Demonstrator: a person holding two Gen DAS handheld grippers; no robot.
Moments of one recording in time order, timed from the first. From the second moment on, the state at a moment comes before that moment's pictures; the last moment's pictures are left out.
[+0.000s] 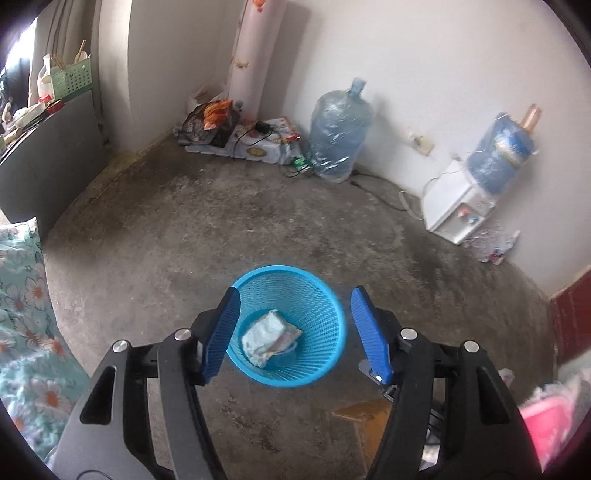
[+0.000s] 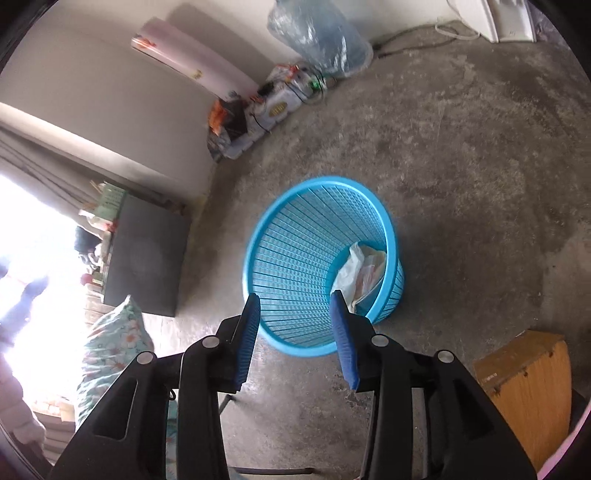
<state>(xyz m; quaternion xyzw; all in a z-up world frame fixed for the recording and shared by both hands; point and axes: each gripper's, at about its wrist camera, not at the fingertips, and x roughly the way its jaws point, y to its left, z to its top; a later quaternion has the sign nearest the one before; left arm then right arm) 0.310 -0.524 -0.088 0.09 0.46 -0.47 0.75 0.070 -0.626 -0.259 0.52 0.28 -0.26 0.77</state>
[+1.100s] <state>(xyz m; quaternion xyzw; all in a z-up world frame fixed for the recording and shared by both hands) 0.138 -0.009 0.016 0.01 0.33 -0.38 0.87 0.100 -0.338 -0.057 0.27 0.37 0.09 0.88</state>
